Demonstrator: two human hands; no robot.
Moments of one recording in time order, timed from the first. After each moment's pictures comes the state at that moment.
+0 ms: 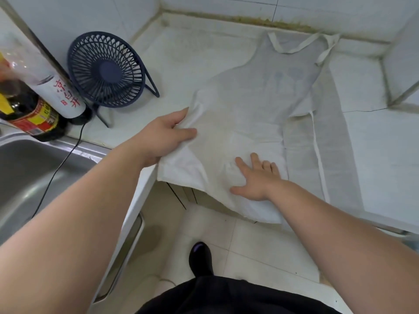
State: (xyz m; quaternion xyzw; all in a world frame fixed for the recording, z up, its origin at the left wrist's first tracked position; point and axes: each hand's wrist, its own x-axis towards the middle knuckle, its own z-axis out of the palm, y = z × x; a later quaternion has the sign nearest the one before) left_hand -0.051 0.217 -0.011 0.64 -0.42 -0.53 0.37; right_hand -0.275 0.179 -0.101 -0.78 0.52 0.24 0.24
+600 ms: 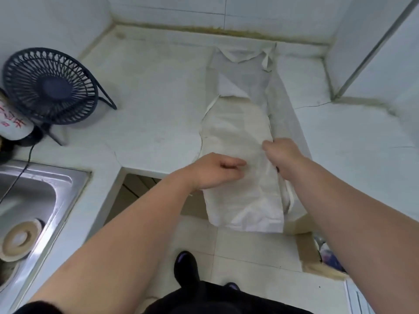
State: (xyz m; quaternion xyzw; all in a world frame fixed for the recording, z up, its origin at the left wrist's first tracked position) left_hand -0.198 0.199 -0.042 0.58 -0.58 -0.56 0.14; right_hand -0.371 0.135 -0.060 -0.45 0.75 -0.23 0.42
